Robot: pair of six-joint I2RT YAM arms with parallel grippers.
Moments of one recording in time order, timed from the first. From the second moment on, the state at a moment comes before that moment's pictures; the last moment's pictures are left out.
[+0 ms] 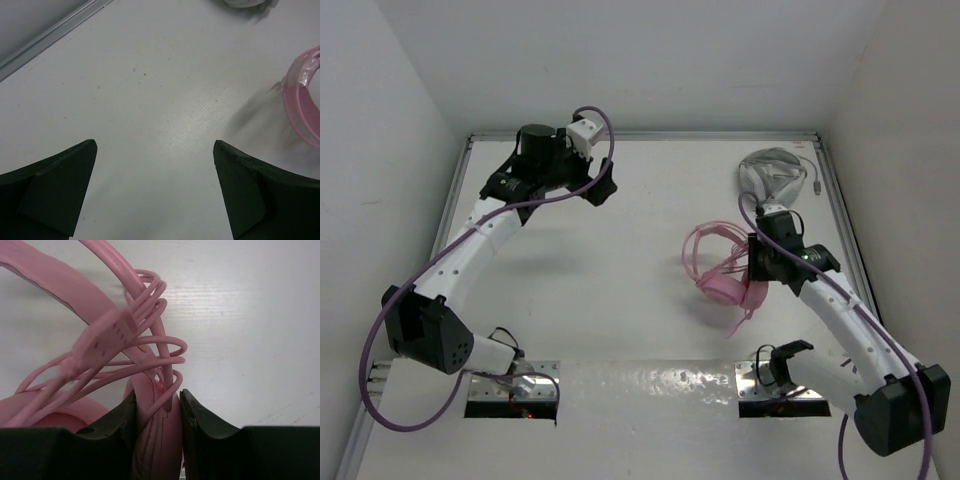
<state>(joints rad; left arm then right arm) -0.33 1.38 1.33 -0.43 0.36 0.16 0.37 0.99 0.77 -0.77 0.24 0.25</state>
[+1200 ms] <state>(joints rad) -0.30 1.45 1.31 -0.39 0.41 0.14 -0.35 1.37 0.67 -0.39 0.15 0.28</state>
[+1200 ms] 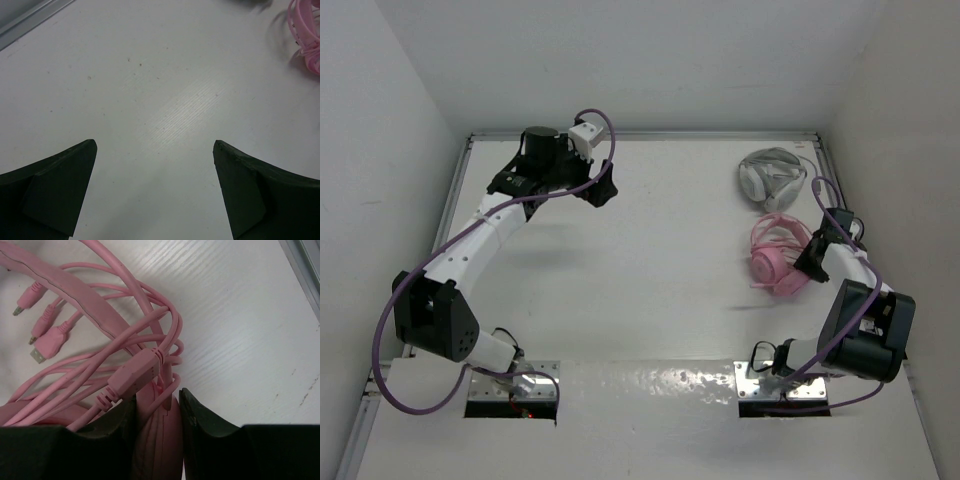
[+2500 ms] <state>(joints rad) -0.26 1.51 1.29 -0.36 0.34 0.10 -0.37 1.00 0.92 -0.70 0.45 0.41</state>
